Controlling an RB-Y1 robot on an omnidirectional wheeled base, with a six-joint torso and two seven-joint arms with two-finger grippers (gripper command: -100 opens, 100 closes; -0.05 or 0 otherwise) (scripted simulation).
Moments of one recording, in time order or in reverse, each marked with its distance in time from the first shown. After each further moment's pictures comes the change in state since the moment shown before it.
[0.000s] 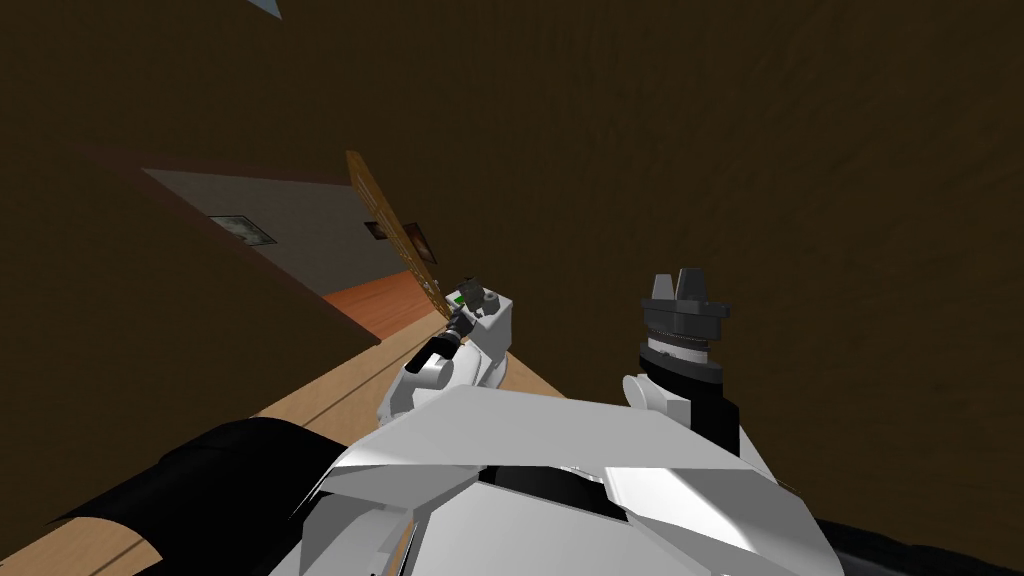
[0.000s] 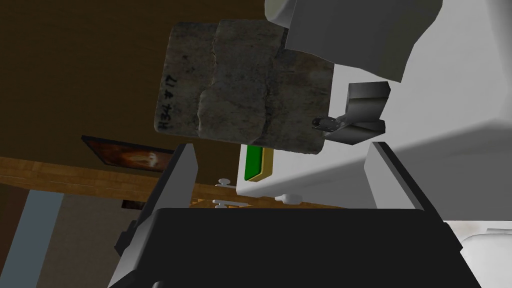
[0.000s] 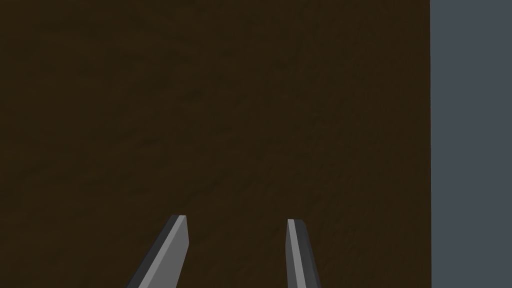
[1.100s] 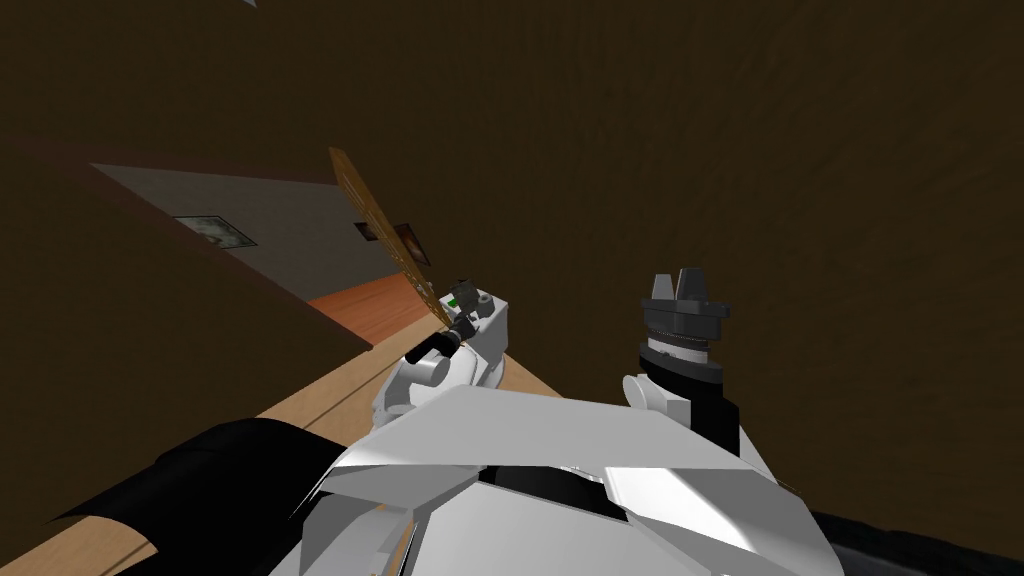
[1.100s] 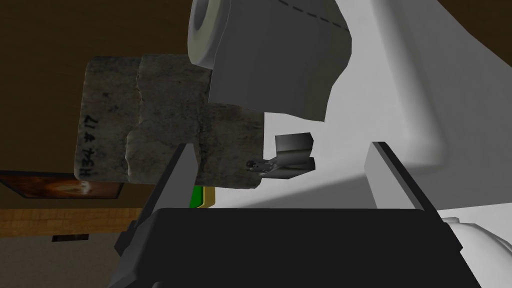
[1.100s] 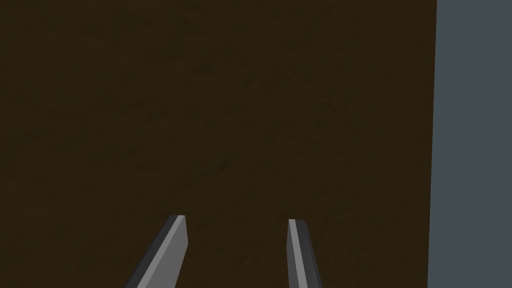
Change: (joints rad) left arm -0.028 0.096 -0.003 -0.028 0.089 0.228 0.083; right arm 0.000 0.000 0.000 0.000 0.000 0.000 0.000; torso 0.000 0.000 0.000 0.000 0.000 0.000
